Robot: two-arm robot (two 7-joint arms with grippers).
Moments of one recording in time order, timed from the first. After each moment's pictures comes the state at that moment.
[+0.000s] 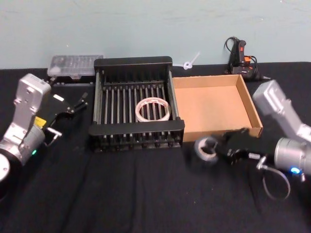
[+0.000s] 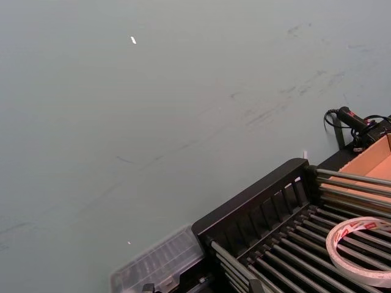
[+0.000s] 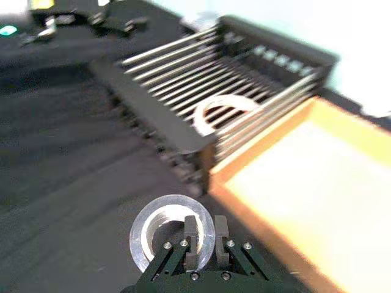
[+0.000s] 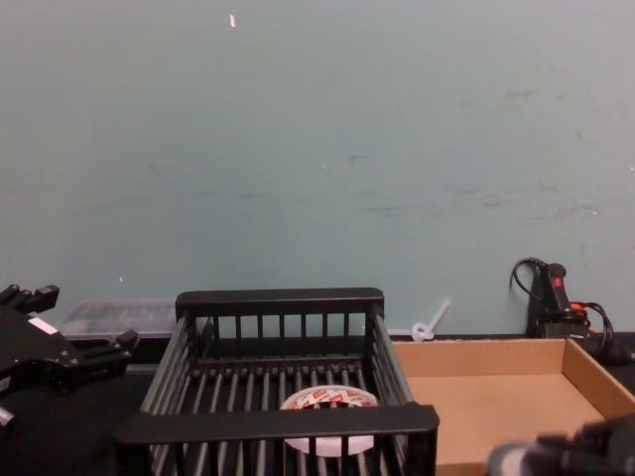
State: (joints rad) left arm -0.20 0.60 0.45 -1.41 -0.25 -0.12 0.03; right arm 0.22 0.71 -0.51 -1.61 0.48 0.29 0.54
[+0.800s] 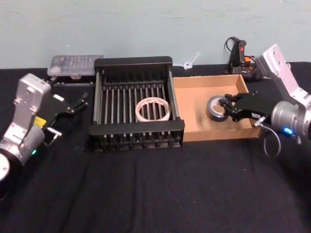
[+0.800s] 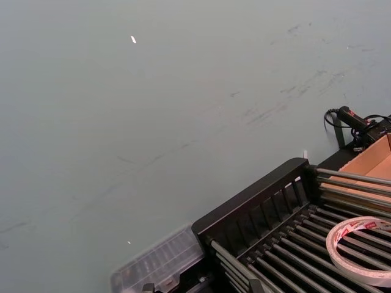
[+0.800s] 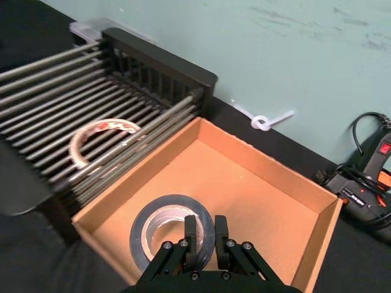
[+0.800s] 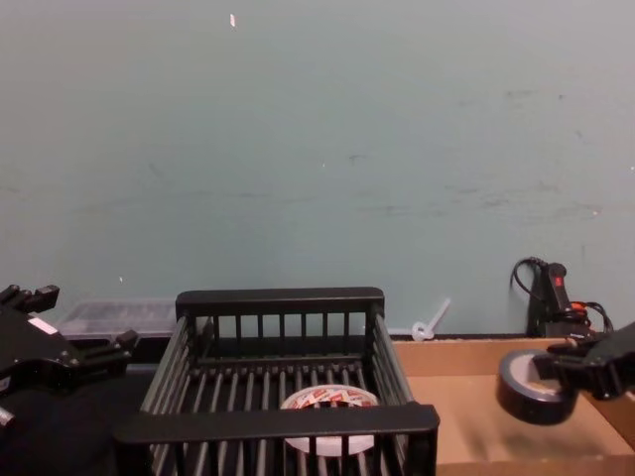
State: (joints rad) left arm -0.20 0.60 0.45 -1.41 -0.25 -0.12 0.03; right arm 0.40 0.57 -0.47 -1.39 0.36 0.33 0.43
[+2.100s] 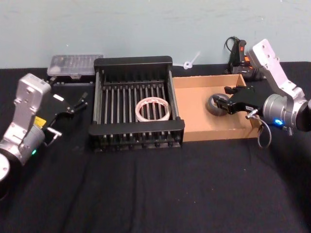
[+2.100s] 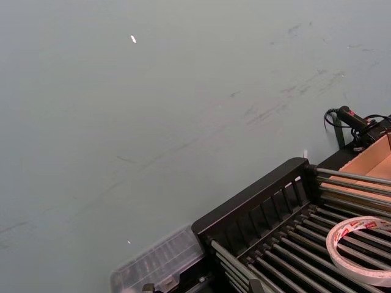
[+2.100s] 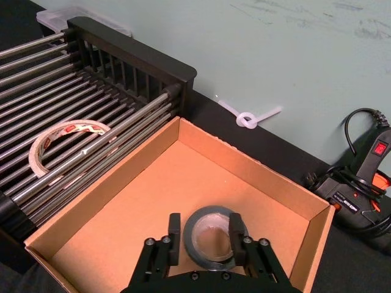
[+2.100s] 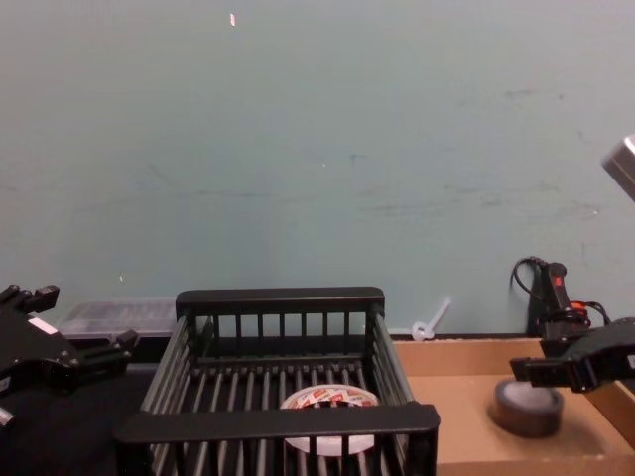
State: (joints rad) left arm -0.20 0.60 0.45 -1.41 -0.25 -0.12 0.03; right arm 0.50 0.48 -0.49 -1.23 0.30 0.32 0.43
